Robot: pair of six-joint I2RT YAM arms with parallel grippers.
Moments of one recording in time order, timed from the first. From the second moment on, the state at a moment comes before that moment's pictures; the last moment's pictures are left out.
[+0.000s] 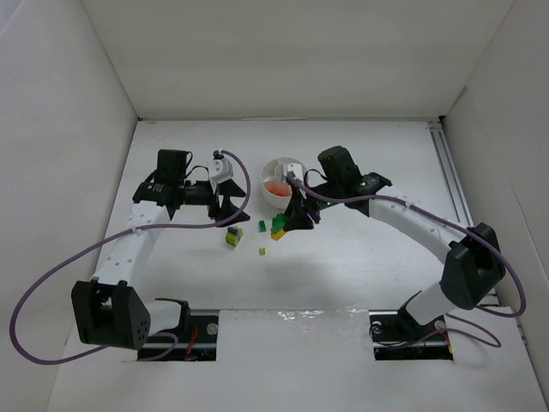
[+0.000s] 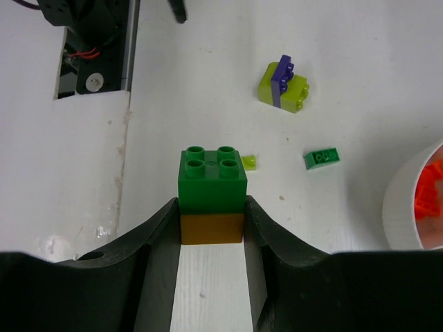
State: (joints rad) left arm -0.13 1.23 1.04 -0.64 1.14 0.65; right arm 0.64 1.52 1.21 -0.44 -0.88 -0.41
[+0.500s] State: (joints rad) left arm -0.23 1.24 1.03 -0.61 1.26 0.67; right arm 0.69 1.61 1.32 -0.44 -0.83 -0.44
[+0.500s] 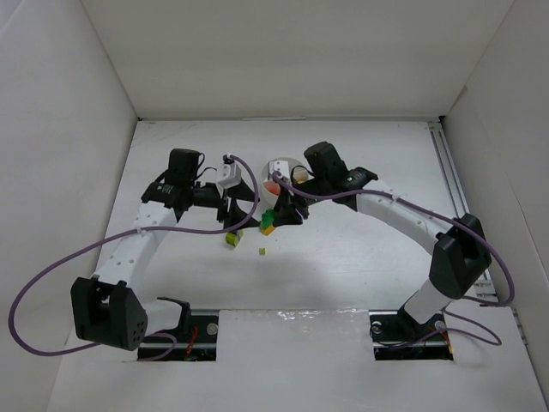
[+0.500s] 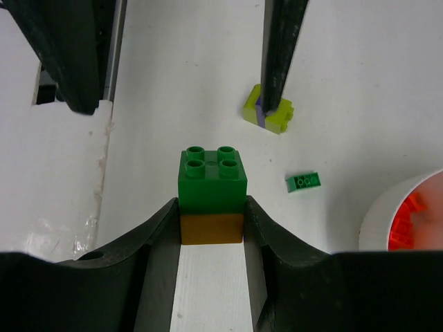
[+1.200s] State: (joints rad) left arm -0.27 1.20 0.93 -0.30 1.19 0.39; right arm 0.73 1.63 1.37 -0.43 -0.79 -0.43
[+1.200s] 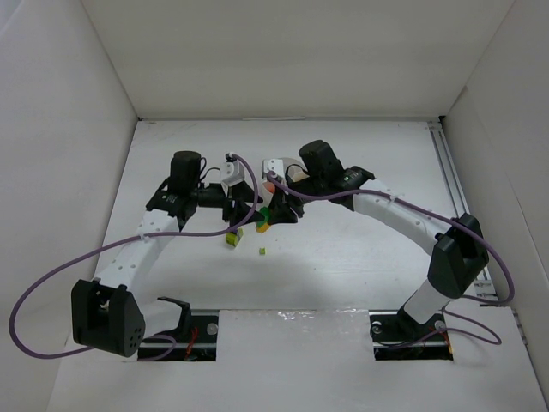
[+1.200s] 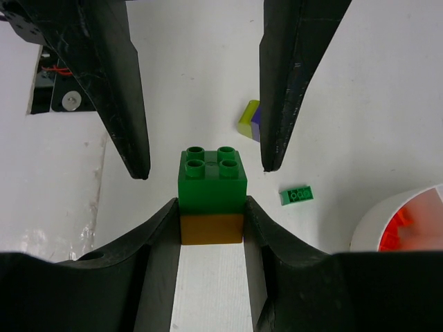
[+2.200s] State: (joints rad) left arm -0.27 1.24 0.92 -0.37 1.19 0.44; right arm 0.73 1.61 1.37 -0.43 -0.78 -0.43
